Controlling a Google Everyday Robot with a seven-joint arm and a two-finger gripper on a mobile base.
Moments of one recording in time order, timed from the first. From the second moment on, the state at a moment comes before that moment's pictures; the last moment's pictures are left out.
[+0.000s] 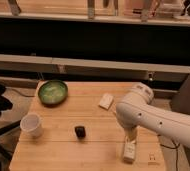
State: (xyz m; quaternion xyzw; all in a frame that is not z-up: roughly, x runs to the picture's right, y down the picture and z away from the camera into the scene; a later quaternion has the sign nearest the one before) arm 0.147 0.179 0.673 -0.25 -0.04 -0.21 0.94
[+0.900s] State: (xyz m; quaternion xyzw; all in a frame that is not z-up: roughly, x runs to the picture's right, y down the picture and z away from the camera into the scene) arm 0.120 0.199 0.676 -0.25 -0.08 -0.24 0.93
